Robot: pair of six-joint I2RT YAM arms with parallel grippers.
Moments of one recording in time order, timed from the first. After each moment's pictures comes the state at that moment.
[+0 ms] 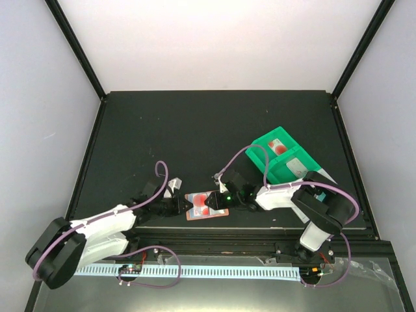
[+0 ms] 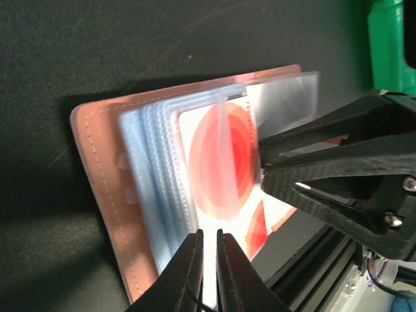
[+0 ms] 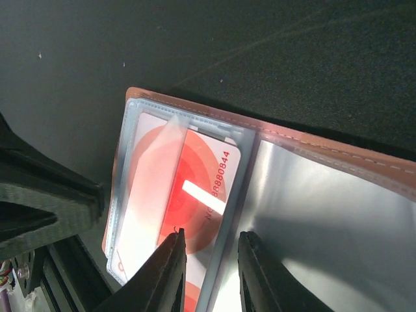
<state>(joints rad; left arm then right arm) -0.61 1.00 0.20 0.02 0.45 -0.85 0.94 1.65 0.61 0.23 -0.33 0.77</state>
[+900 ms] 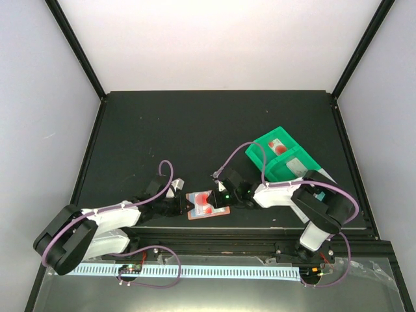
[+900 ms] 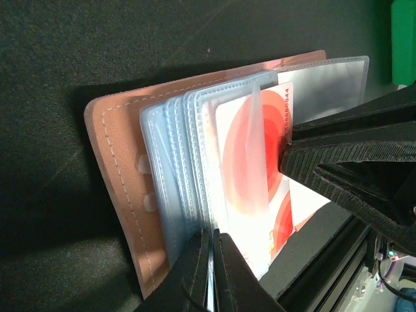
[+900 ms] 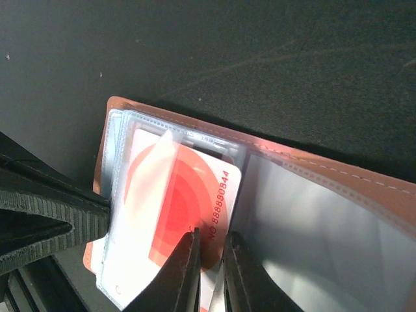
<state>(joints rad) -0.61 1.16 0.20 0.12 0.46 -0.84 0.94 1.67 0.67 0.12 -0.26 0.70</state>
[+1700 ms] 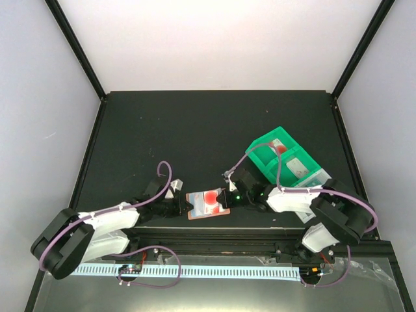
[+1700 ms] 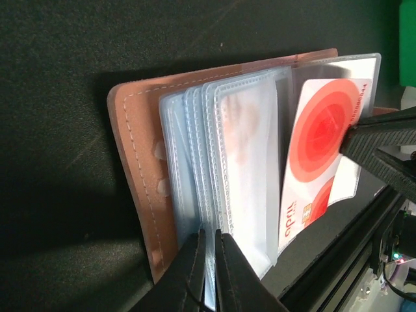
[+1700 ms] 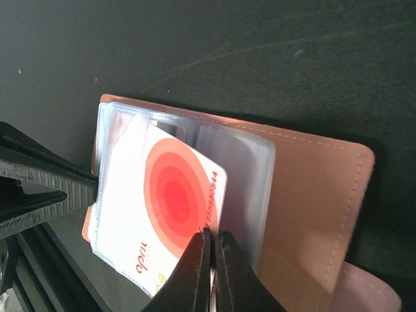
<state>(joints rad) -0.61 1.13 0.20 0.09 0.45 -0.84 0.90 1.51 0.55 0.13 -0.25 0.70</state>
